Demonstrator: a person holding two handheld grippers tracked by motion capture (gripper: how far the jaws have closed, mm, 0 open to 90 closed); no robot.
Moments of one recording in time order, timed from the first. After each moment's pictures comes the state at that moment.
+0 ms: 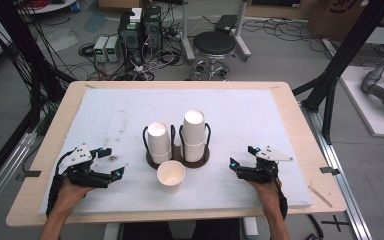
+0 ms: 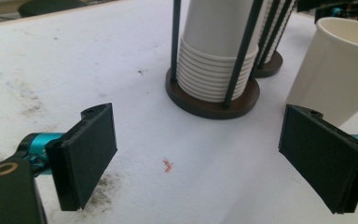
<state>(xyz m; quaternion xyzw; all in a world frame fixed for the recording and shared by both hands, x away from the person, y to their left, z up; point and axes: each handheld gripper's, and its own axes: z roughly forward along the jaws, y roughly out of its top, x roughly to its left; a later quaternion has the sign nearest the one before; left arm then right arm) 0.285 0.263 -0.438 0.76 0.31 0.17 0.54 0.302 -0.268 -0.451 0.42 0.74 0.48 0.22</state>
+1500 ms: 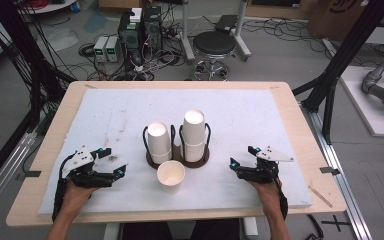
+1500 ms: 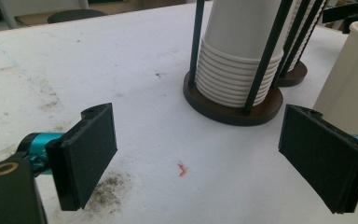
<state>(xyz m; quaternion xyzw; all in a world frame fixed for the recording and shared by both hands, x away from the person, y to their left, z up) 0.284 0.260 -0.454 0.74 0.34 0.19 0.56 0.301 -0.268 -0.451 0.42 0.74 0.48 0.22</state>
